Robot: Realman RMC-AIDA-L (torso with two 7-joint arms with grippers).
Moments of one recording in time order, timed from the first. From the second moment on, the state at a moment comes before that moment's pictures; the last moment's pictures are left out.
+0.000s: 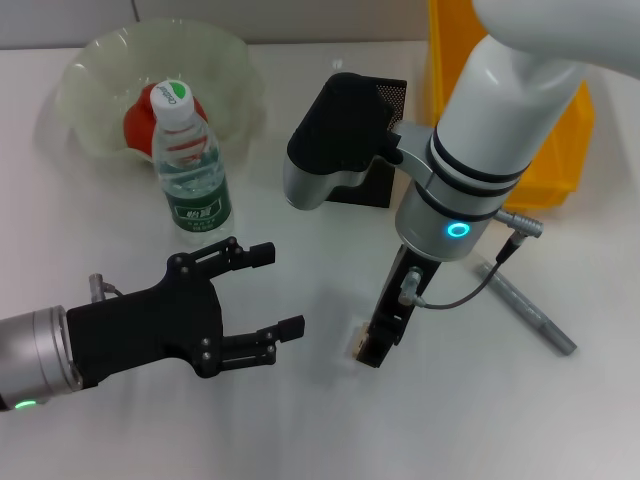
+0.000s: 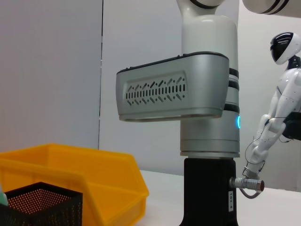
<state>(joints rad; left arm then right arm) -0.33 -2.07 1.04 0.46 1.57 1.62 -0.85 1.01 2.09 -1.84 -0.91 -2.33 -1.45 2.65</state>
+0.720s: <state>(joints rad) -0.33 -2.07 1.04 0.46 1.57 1.61 -0.85 1.01 2.09 -1.88 -0.90 -2.31 -1.41 2.64</state>
